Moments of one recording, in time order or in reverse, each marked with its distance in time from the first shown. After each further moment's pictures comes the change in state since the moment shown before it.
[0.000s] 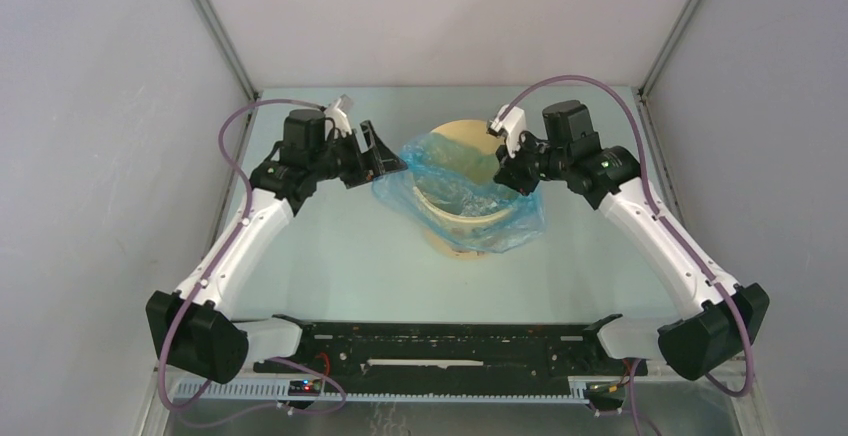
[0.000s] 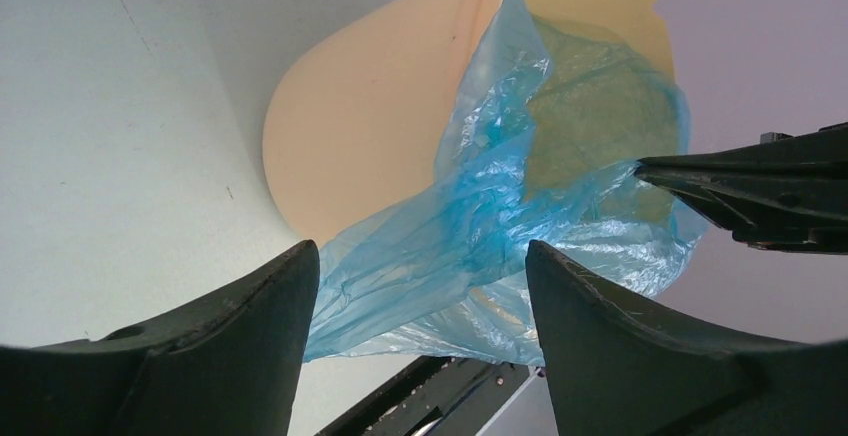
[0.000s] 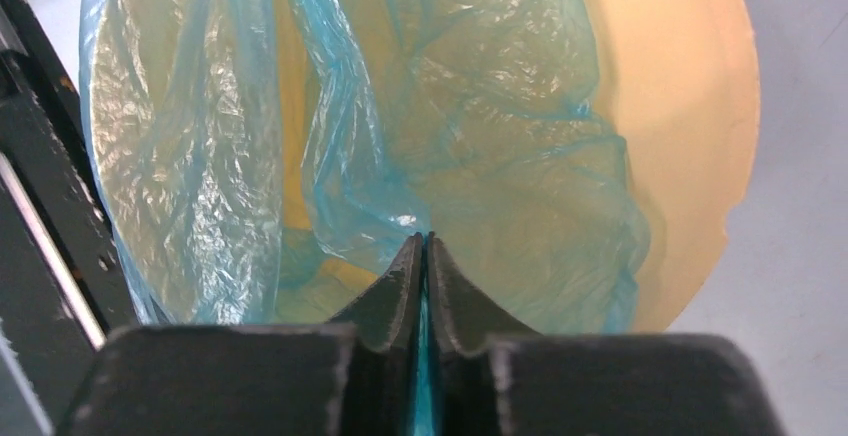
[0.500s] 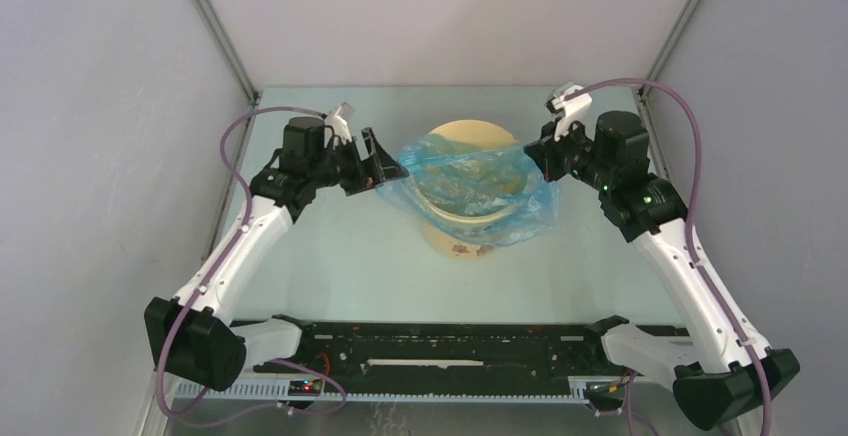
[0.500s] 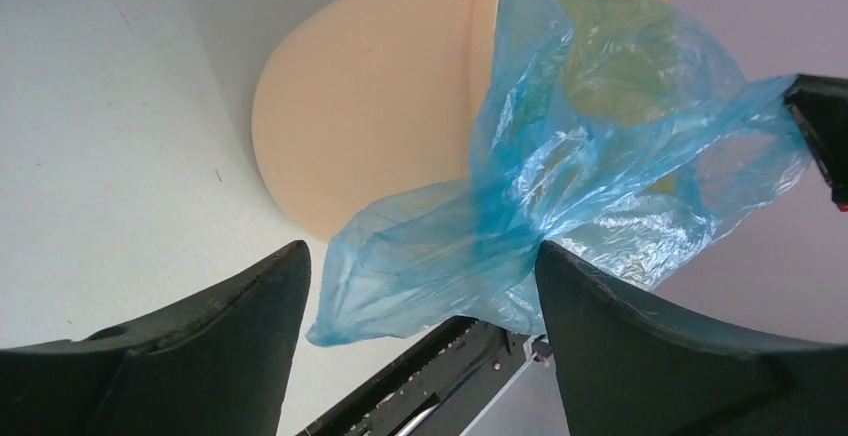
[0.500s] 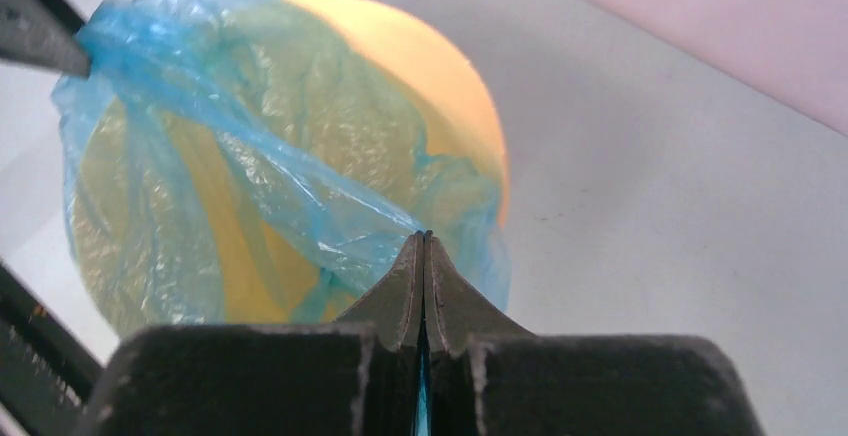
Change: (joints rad) left arm 0.000 -0.032 -0.054 0.014 0.032 -0.005; right arm -0.106 -0.222 -0.110 0.222 0.151 0.266
